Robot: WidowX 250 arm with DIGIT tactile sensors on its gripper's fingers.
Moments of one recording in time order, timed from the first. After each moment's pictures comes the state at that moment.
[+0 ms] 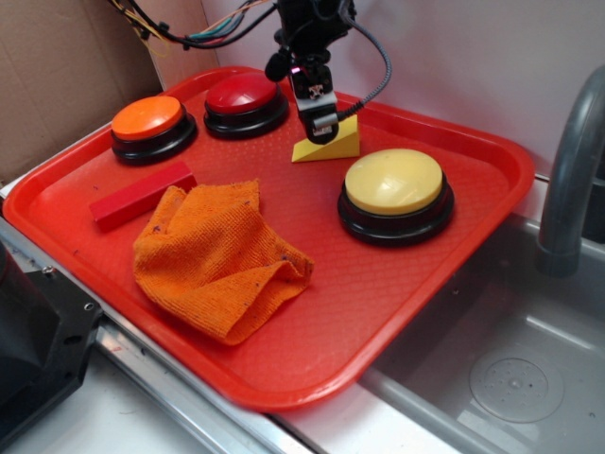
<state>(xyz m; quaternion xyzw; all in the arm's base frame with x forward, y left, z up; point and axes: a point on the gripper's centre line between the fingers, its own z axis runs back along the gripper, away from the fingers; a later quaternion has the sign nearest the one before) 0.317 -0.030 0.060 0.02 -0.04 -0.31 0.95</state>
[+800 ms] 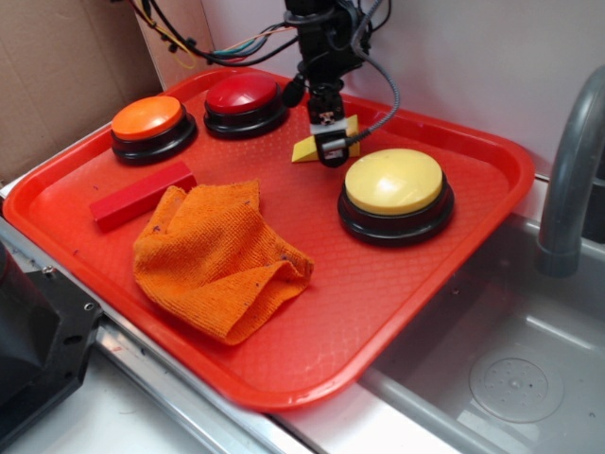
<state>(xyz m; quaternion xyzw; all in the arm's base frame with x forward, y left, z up) 0.335 -0.045 0.029 -0.02 -0.04 -0.38 0.93</state>
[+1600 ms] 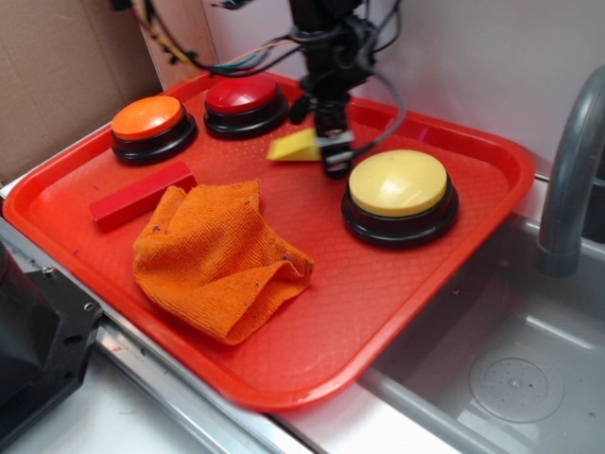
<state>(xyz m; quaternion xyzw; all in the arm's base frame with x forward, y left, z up) 0.314 -0.035 0.035 0.02 -0.02 -0.32 0.95</state>
